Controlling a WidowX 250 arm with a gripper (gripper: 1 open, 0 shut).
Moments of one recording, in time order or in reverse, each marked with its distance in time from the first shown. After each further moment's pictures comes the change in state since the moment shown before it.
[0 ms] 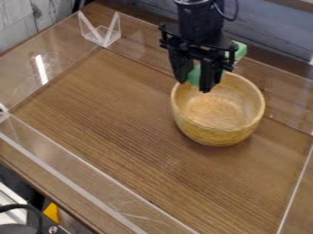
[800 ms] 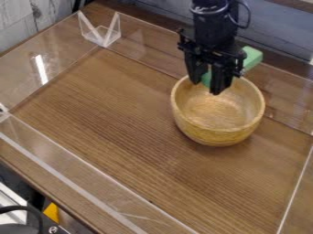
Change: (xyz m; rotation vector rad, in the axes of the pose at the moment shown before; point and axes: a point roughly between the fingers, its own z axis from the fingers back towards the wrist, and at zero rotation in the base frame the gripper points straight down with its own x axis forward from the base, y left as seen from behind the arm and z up) arm 0.024 -0.004 -0.020 -0.008 -0.005 -0.160
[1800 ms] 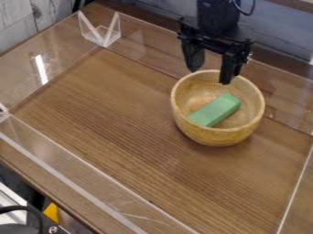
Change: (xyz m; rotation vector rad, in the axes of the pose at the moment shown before) arm 0.008 -0.001 0.012 0.026 -0.003 0.109
